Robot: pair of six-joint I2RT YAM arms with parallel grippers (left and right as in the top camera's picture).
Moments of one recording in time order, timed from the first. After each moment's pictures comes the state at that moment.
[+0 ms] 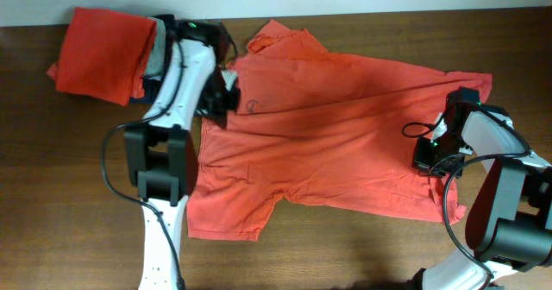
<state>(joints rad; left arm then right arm) -0.24 2.45 2.27 -1.64 0.13 -0.07 -0.29 1.85 1.15 -0.95 -0.07 0.11</state>
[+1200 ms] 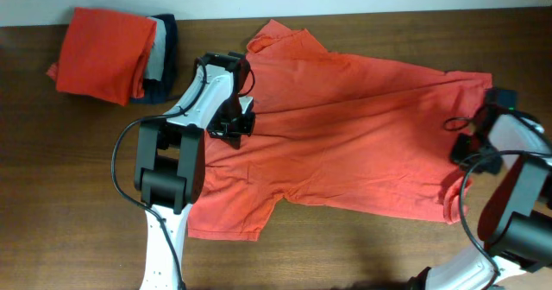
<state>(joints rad) -0.30 2.40 1.93 -1.34 0.12 -0.08 -0.49 1.88 1.20 -0.78 0.23 0.10</state>
